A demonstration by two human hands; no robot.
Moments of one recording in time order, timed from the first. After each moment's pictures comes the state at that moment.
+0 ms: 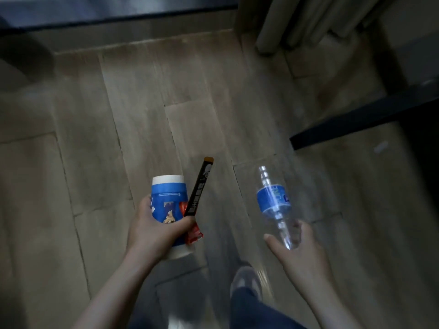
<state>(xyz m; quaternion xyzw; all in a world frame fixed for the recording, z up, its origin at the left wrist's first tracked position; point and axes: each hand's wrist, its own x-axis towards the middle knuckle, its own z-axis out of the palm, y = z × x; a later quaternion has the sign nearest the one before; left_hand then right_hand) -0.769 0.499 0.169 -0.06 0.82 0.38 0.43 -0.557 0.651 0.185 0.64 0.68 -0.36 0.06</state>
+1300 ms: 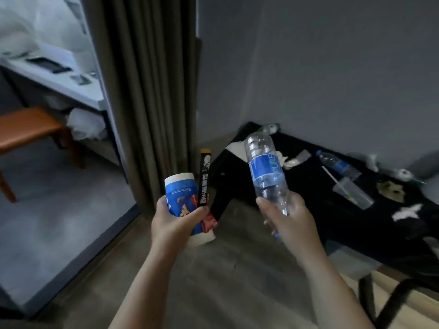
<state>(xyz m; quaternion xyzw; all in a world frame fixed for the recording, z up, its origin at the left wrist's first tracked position) -0.732 0.513 0.896 0.34 0.66 0.51 0.43 -0.513 0.512 0.931 0.62 0.51 -0.38 -0.46</state>
